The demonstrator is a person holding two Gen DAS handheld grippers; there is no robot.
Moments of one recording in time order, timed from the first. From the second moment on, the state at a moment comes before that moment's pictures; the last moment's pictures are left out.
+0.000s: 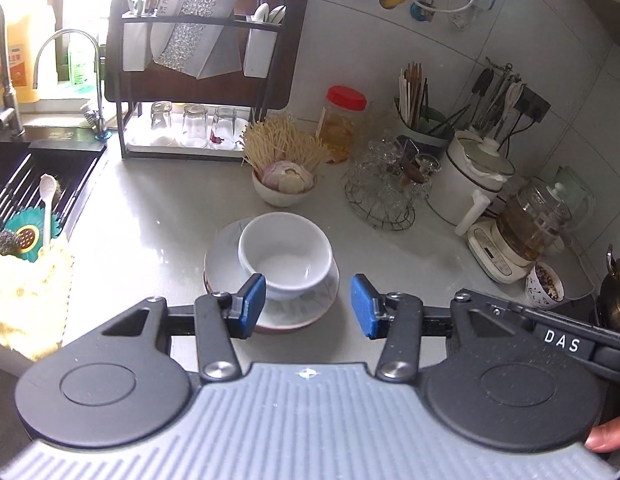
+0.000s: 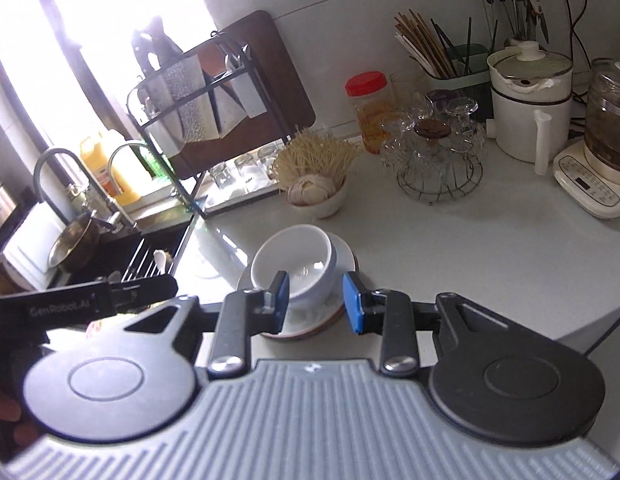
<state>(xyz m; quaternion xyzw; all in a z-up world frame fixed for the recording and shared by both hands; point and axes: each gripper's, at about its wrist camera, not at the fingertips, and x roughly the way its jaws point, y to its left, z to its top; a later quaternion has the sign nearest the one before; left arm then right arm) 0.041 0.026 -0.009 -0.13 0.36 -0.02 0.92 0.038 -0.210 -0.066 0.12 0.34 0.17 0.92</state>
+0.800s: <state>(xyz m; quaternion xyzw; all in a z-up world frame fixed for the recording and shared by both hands) -0.073 -0.015 -0.004 -0.11 0.34 0.03 0.93 -0.043 -0.237 -0.062 0.07 0.31 0.19 0.93</state>
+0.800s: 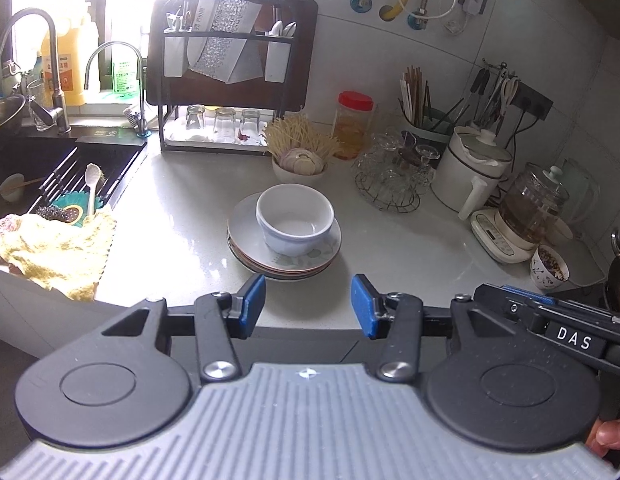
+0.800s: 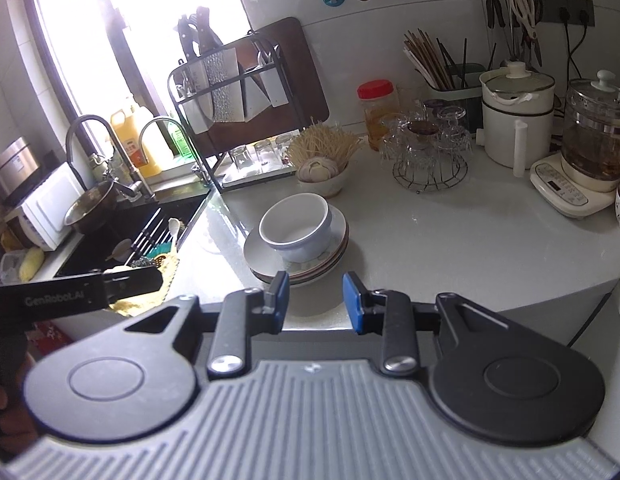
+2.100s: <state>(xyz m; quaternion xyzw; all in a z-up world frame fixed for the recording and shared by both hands) -0.090 0.000 -0.004 -0.07 0.35 0.06 0.93 -0.062 -0.231 -0.051 0.04 0.27 0.16 0.95</state>
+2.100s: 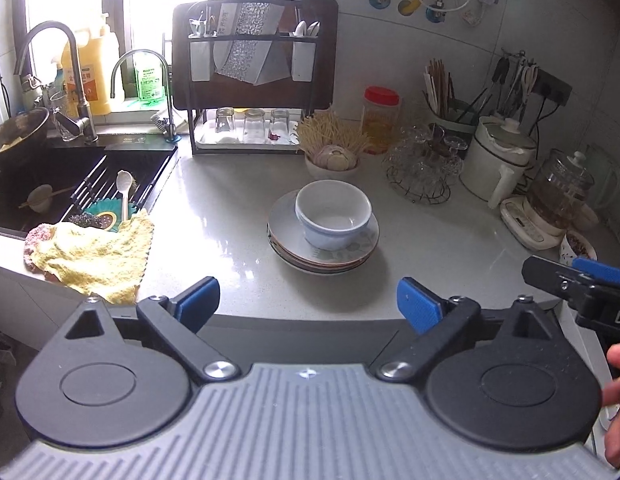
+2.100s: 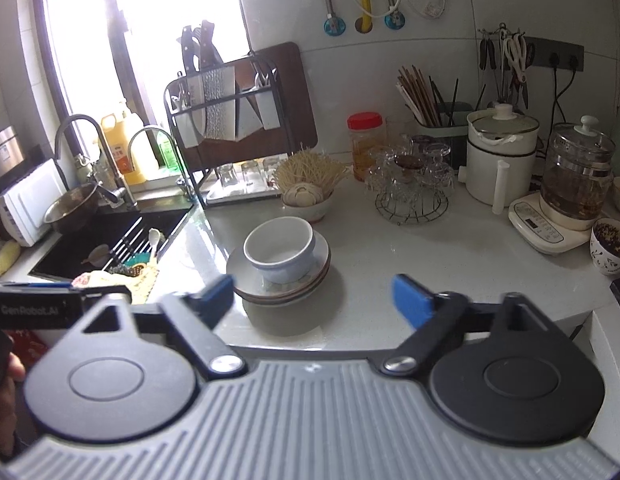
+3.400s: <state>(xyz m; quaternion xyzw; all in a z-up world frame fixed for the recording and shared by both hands) -0.090 -0.009 0.000 -0.06 0.34 0.06 0.94 -0.060 -0.232 -0.054 0.06 0.28 0.15 0.95</state>
